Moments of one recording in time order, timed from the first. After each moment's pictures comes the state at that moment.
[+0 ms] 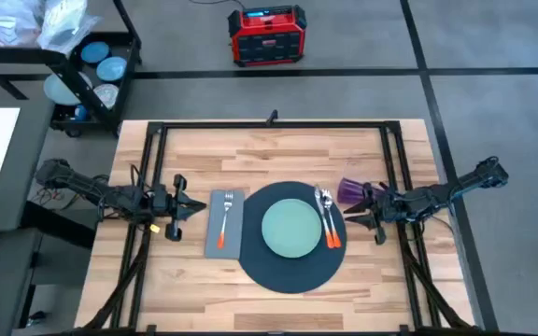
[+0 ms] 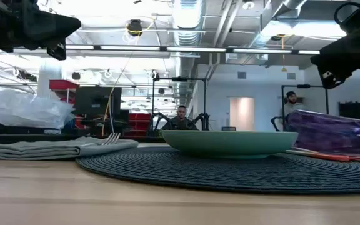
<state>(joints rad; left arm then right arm) -0.33 0.31 0.01 0.43 -0.34 0.06 0.38 0.18 0.00 0.09 0.30 0.21</state>
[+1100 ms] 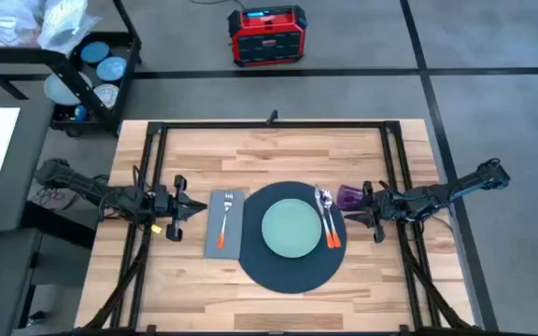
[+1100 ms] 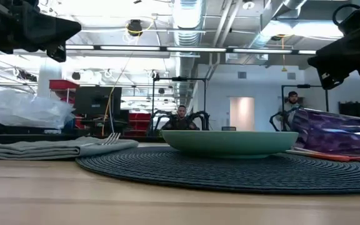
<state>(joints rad) -0.33 0.31 0.01 0.41 -0.35 0.06 0.35 0.18 0.00 0.09 0.30 0.21</state>
